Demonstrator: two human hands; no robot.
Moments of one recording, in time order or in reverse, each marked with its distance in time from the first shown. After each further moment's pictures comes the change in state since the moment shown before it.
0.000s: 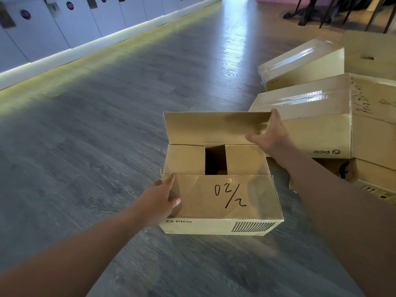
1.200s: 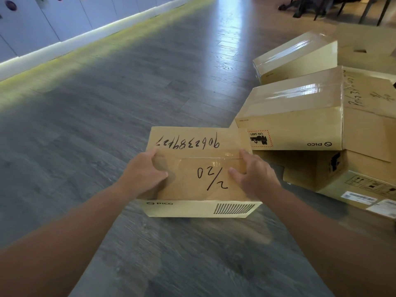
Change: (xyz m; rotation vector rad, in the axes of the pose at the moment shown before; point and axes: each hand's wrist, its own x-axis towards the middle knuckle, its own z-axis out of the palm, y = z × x) left_hand 0.023 -0.007 -0.044 -0.283 0.278 0.040; right_hand -0.100 0.024 0.041 -0.377 -0.166 -0.070
